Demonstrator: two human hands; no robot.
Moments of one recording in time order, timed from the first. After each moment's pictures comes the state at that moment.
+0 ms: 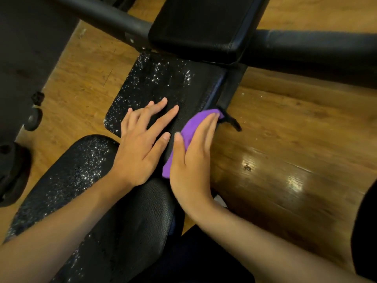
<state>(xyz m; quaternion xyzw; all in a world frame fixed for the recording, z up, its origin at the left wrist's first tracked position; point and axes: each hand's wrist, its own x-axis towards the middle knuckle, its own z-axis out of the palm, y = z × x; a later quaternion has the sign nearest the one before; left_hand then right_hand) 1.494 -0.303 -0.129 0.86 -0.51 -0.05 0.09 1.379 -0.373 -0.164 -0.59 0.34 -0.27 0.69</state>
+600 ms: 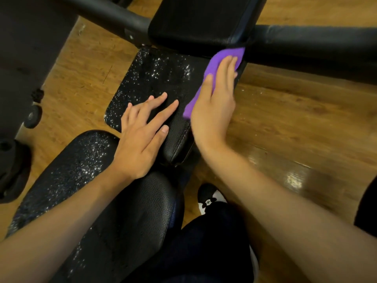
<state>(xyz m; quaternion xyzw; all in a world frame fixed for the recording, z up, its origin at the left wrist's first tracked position) 1.494 -0.304 -0.130 0.85 -0.51 -0.06 0.09 1.431 -0.453 -0.172 -0.59 0.42 -0.35 0.60</state>
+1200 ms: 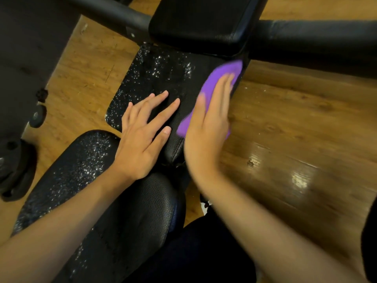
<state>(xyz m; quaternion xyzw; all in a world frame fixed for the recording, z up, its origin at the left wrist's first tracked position) 1.495 -0.304 -0.130 0.86 -0.51 -0.06 0.09 1.409 -0.412 -0.176 -0.58 0.38 -0.38 0.61</state>
